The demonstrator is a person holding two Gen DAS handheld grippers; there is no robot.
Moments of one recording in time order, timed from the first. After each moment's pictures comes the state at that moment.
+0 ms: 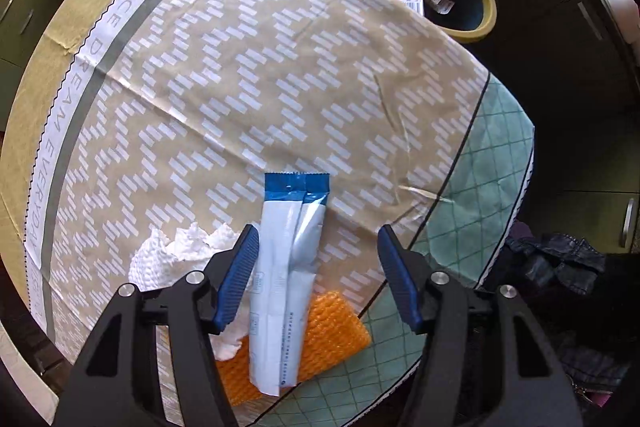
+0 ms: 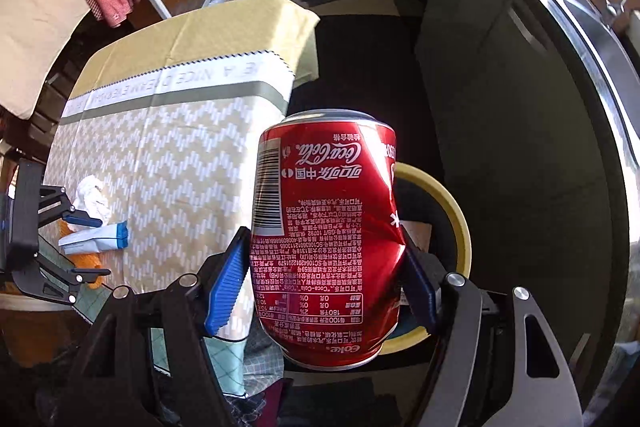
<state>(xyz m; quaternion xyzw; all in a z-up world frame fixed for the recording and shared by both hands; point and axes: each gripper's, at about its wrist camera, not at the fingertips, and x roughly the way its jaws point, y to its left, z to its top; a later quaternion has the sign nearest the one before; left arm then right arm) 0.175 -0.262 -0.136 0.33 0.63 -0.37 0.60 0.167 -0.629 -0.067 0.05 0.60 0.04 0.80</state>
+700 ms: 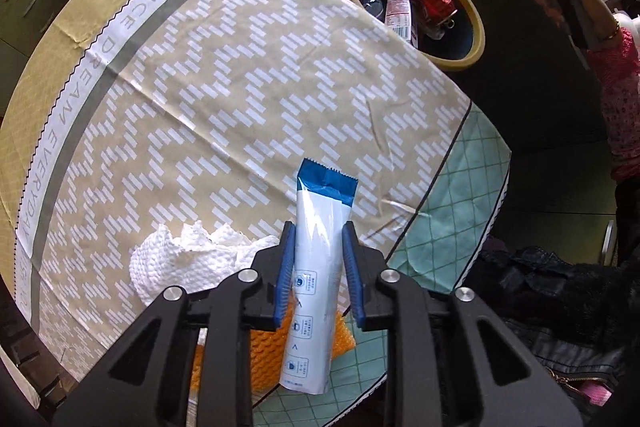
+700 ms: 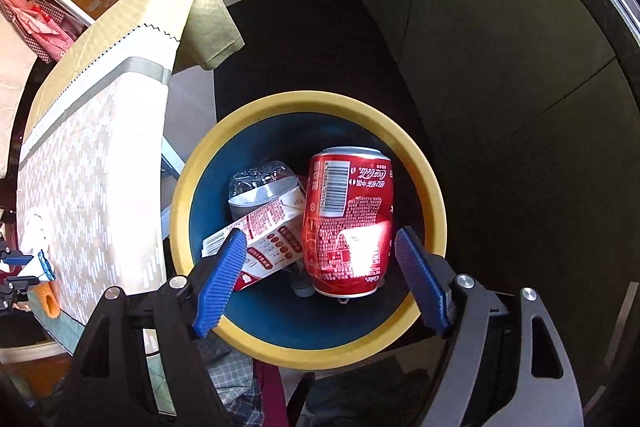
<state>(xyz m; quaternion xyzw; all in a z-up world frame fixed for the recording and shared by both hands) 0.175 -0.254 -0.118 0.27 0.63 -0.38 0.62 0.142 -0.717 -0.161 0.13 0.63 -0.03 0.77</state>
